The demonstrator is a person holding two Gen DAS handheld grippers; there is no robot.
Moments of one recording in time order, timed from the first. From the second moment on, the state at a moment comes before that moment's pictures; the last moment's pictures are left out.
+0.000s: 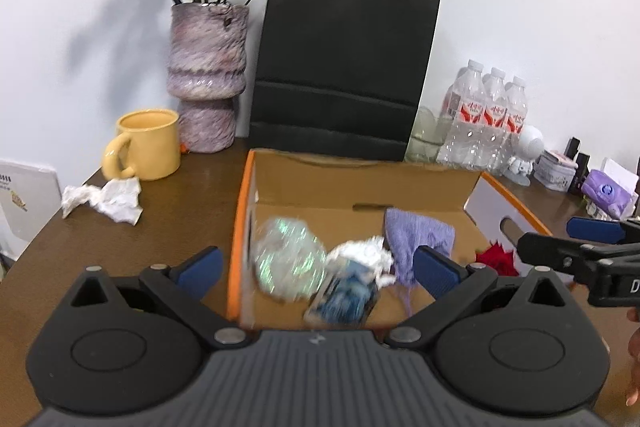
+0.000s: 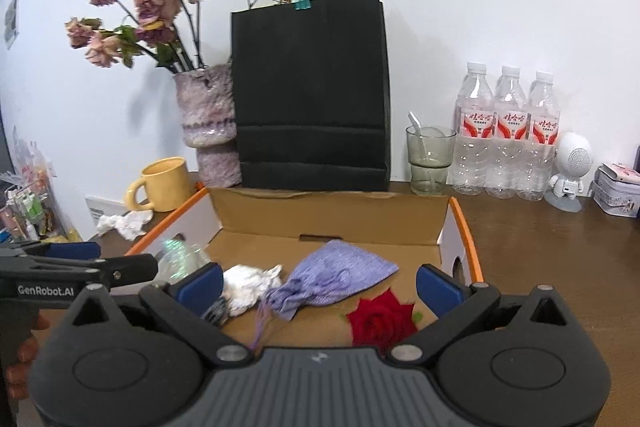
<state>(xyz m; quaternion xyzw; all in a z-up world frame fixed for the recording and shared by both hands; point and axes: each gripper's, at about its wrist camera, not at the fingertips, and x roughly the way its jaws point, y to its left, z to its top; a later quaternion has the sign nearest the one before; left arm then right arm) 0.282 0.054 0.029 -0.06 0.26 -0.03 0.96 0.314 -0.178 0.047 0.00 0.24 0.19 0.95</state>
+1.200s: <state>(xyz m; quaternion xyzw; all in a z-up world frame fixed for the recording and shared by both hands) 0.178 0.051 -0.028 -0.09 0.35 0.01 0.93 0.224 -0.150 -0.026 -0.01 0.37 0.22 0.90</state>
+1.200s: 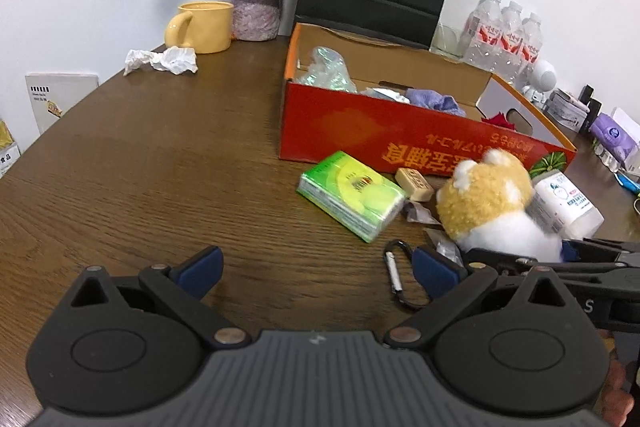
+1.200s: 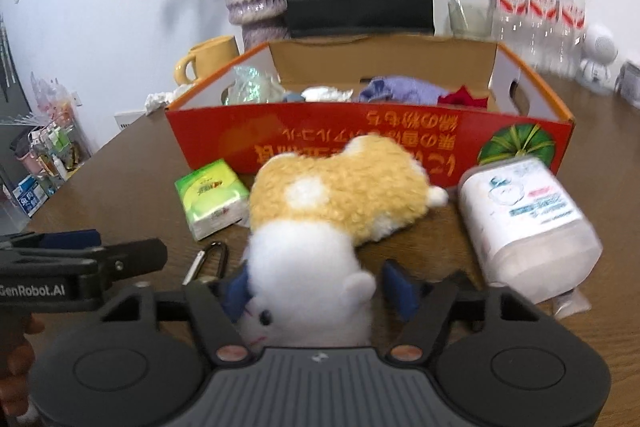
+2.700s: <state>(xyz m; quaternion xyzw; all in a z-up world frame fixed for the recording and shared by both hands) 0.179 0.020 0.040 -0.02 0.21 -0.07 0.97 0.214 -0.187 0.035 0.02 0.25 0.24 0.94</state>
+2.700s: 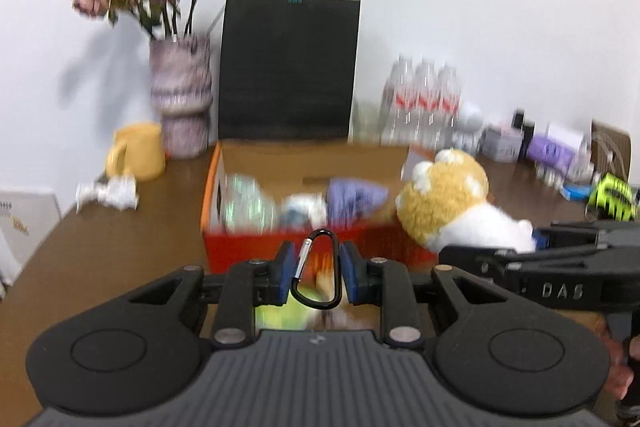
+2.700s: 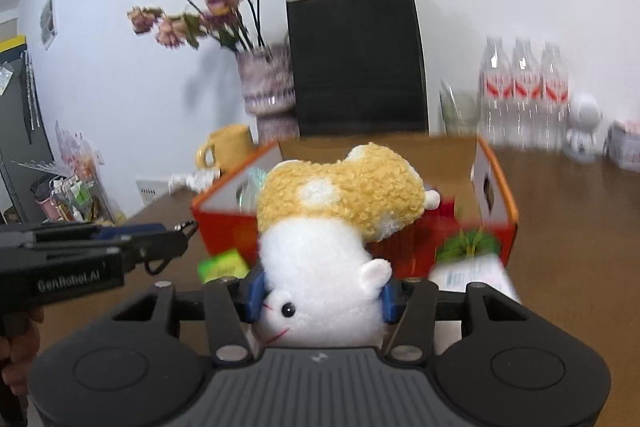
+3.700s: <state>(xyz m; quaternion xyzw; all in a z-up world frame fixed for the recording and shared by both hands) 0.343 0.026 0.018 -0.05 0.24 -0.02 0.97 0.374 -0.178 0.024 0.00 0.29 0.18 0.94</state>
